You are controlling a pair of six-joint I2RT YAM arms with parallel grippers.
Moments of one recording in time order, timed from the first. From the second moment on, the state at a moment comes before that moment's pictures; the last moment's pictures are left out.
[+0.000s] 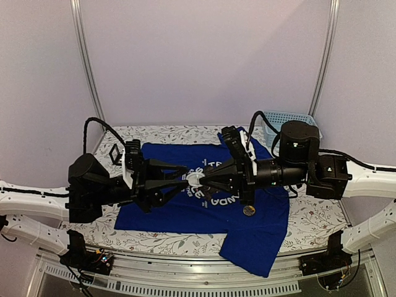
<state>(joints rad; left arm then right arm) -1.15 1.07 0.57 0.78 0.32 -0.06 1.19 1.22 1.03 0.06 -0.36 0.01</state>
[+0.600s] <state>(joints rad) -1.15 1.08 0.63 0.57 0.35 -0.05 1.19 1.18 1.05 -0.02 -0.35 -0.02</state>
